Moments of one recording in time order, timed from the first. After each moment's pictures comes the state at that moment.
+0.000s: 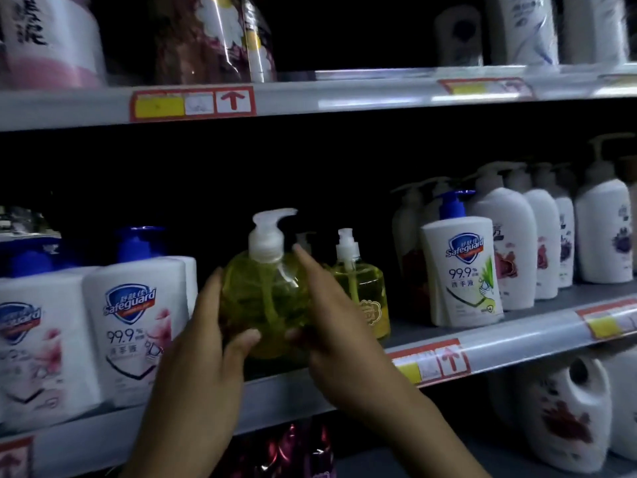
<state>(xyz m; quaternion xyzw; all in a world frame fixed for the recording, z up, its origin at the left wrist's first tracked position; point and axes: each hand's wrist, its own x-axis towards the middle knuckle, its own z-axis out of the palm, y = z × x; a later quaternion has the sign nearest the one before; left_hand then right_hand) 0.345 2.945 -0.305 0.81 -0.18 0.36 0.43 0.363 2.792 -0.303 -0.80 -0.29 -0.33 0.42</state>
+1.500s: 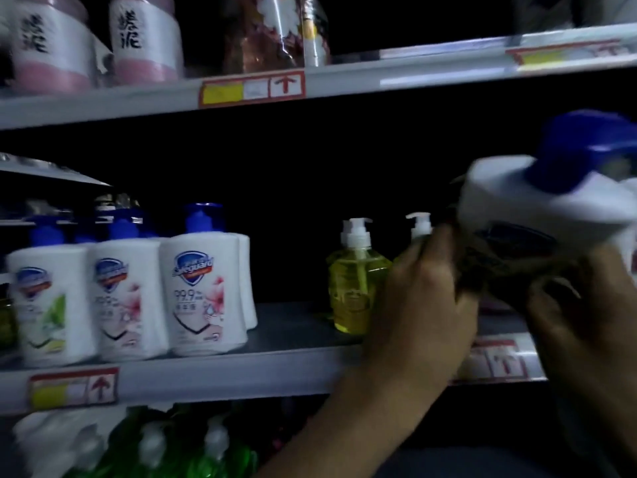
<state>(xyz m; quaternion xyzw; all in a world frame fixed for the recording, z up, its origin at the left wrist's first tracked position) 0.342 2.810 -0.287 0.75 -0.33 0.44 0.37 0.338 2.664 -0.318 -0.72 -0.13 -0.56 0.40</state>
